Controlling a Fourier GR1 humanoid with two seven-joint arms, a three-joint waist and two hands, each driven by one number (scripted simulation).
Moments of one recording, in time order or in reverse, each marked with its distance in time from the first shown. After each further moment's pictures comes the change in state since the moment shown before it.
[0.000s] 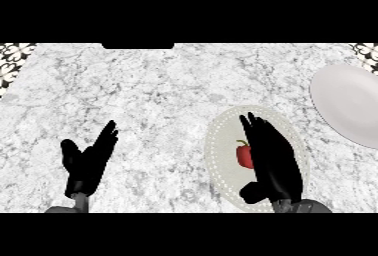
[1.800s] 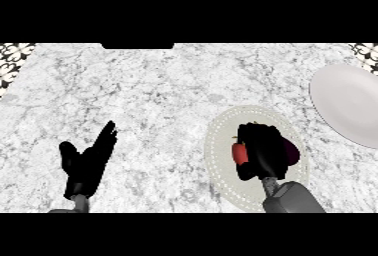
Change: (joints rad) left arm 0.019 -0.053 0.054 -0.026 -0.061 -0.042 0.009; right arm -0.025 0.151 -0.138 0.257 0.309 -0.049 -0.223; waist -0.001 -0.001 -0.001
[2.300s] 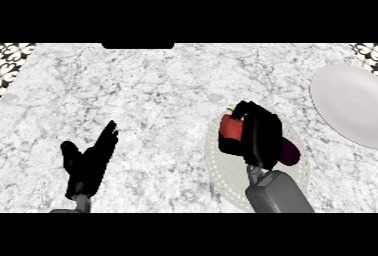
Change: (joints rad) left arm 0.000 -0.009 -0.002 -0.006 -0.008 0.004 0.009; right arm -0.072 0.159 -0.094 0.000 0.076 -0.308 0.161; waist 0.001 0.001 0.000
